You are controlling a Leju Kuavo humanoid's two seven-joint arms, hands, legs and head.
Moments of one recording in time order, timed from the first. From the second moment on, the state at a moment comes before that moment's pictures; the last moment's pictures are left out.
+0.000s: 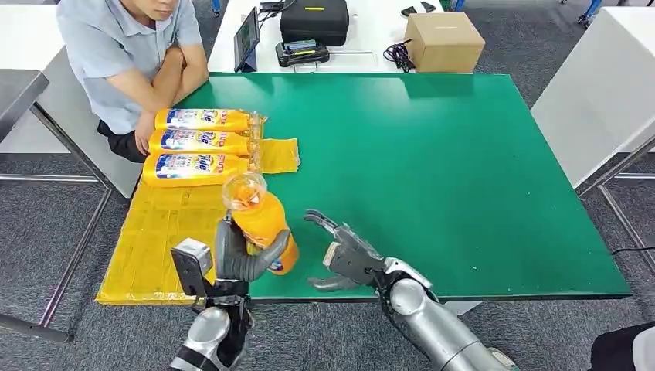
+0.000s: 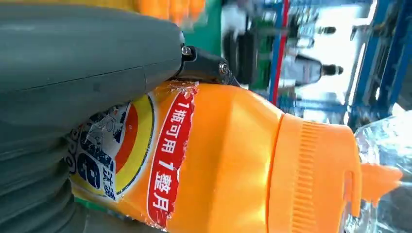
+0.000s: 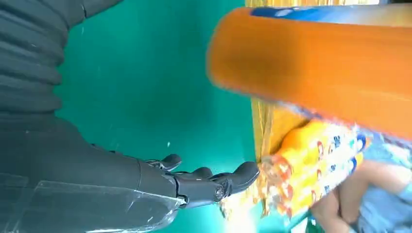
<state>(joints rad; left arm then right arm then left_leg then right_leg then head) -0.15 -0.27 -0.34 -1.24 0.03 0.38 -0.52 -0.33 -0.03 0.60 -1.10 0.25 0.19 -0.45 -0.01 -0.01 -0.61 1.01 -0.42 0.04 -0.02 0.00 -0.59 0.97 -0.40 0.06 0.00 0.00</state>
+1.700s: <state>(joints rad) -0.44 -0.01 -0.15 -0.68 -1.22 0.55 -0.18 -0.16 -0.06 0.36 -1.27 0.33 0.17 -0.50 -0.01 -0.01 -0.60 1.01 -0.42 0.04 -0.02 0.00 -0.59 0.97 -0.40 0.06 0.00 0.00</state>
